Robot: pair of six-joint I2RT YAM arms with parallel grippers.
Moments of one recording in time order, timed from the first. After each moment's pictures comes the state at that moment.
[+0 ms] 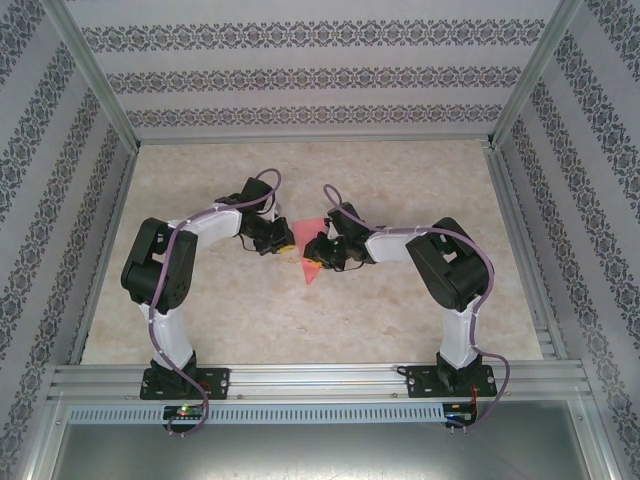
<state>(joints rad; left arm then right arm) -0.33 1.88 1.19 -0.49 0.54 -0.69 0.60 1.96 1.02 0.02 -0.51 0.99</state>
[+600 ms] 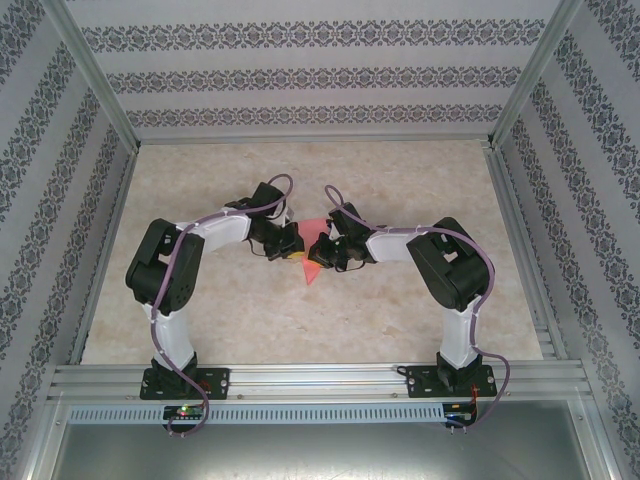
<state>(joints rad) -0.40 1.90 1.19 -0.47 0.57 -0.71 0.59 1.96 1.03 -0.01 -0.50 0.98</state>
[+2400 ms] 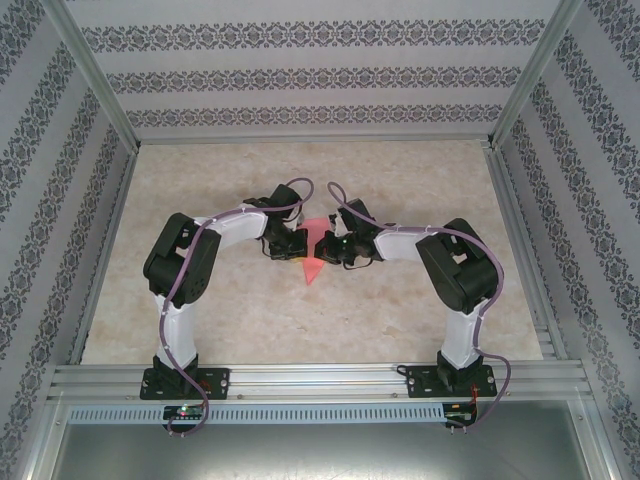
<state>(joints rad) -0.48 2.01 1.31 -0.61 0.36 -0.54 0.54 1.91 0.99 -0.01 -0.54 0.80</state>
